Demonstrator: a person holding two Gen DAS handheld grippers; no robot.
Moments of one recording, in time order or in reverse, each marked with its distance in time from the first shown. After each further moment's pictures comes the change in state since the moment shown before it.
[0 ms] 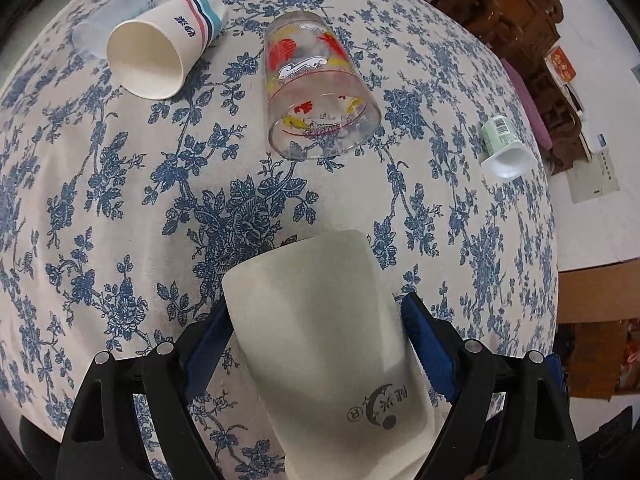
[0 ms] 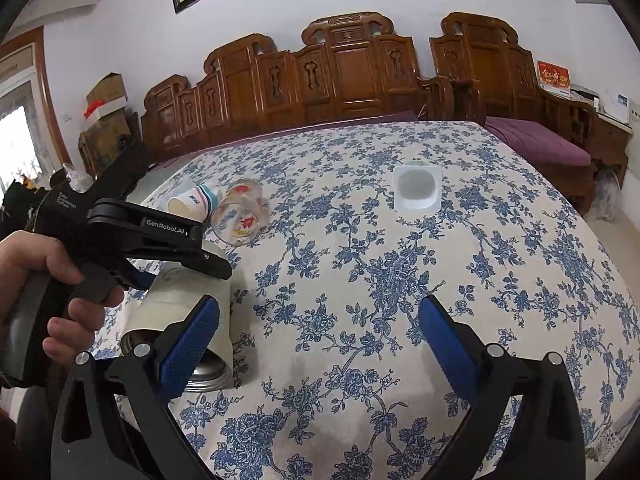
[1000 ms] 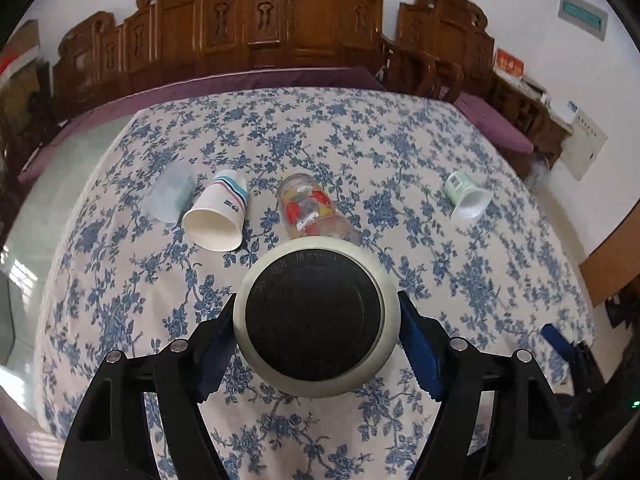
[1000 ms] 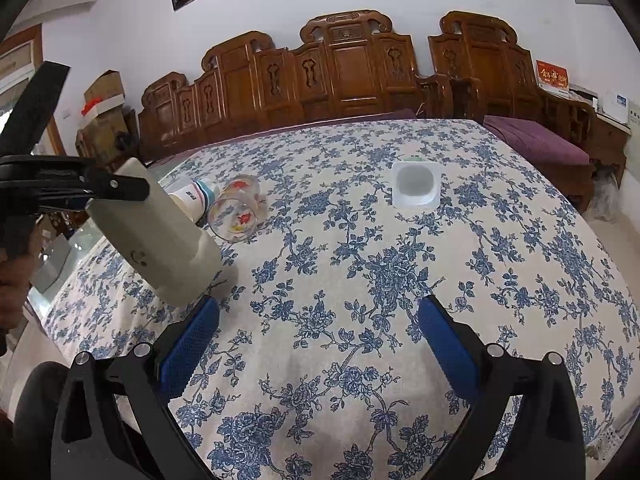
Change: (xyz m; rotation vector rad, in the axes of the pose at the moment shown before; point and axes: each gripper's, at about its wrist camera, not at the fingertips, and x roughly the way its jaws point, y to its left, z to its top) left arm -0.104 -0.020 -0.022 0.316 -0.392 0.163; right arm 0.002 0.000 -0.003 -0.002 0.007 -0.010
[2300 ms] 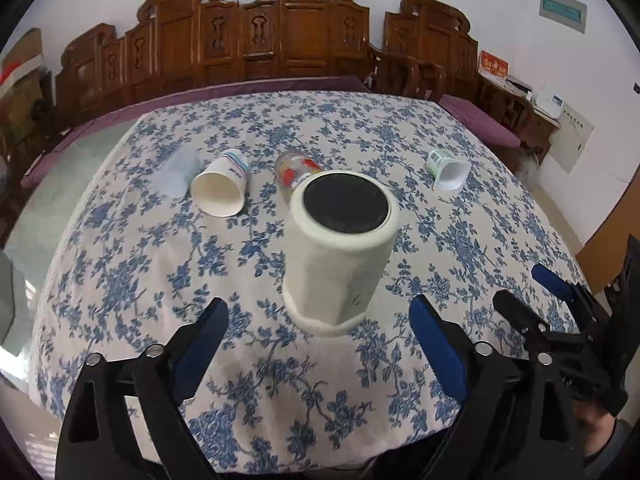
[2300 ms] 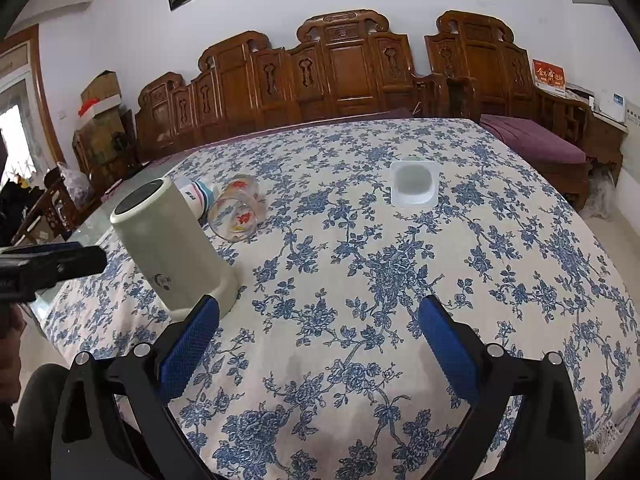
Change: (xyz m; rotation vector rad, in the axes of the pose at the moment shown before) left arm -0.037 -0.006 -0.072 0.016 -0.084 -0.008; right arm -0.005 0.010 -0.002 0.006 0.003 -0.011
